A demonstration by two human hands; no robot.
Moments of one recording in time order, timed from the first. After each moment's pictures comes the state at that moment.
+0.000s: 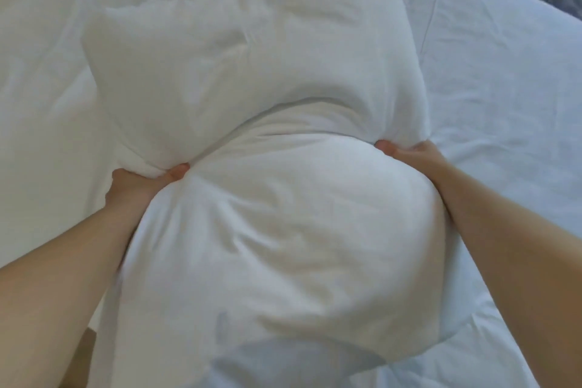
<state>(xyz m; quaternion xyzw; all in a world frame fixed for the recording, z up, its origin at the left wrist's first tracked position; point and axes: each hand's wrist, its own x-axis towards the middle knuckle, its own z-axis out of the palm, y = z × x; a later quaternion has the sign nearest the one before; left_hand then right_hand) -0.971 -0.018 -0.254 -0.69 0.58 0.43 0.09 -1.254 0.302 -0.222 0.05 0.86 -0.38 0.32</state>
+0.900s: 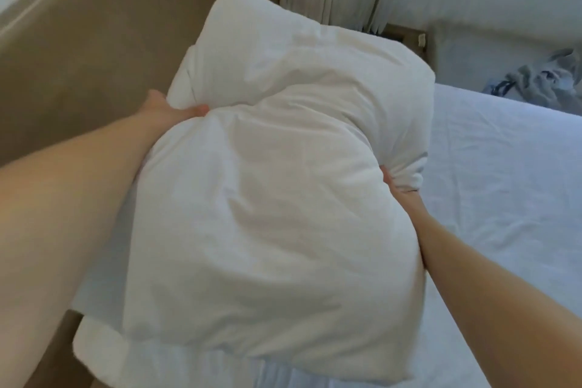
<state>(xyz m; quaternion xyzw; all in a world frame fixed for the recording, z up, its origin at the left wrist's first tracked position) -1.121 -0.395 0.058 -0.48 0.78 0.40 0.04 -1.200 -0.008 -0.033 0.16 0.82 -0.50 0.26</state>
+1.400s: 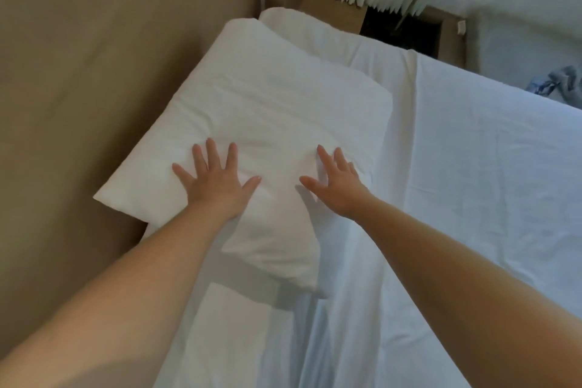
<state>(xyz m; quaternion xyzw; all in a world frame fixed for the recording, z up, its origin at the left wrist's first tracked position) -1.038 -0.424 -0.110 -0.30 0.92 0.09 0.23 -1.154 -0.226 -0.104 -0.19 0.91 -0.16 0.33</state>
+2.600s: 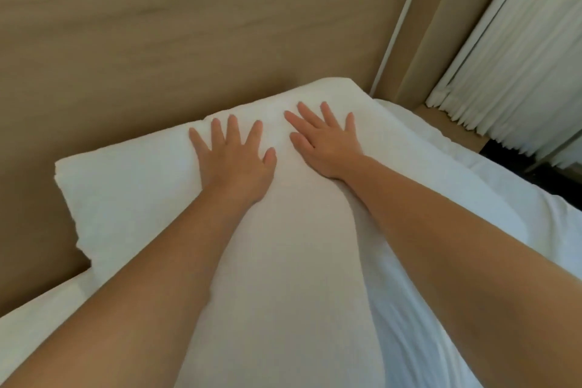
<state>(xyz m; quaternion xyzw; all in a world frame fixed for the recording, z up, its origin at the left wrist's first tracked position) -1.146 -0.483 -0.193 -0.52 0.85 -0.02 0.00 -1.323 -0.449 -0.207 -0.64 0.77 -0.06 0.03</state>
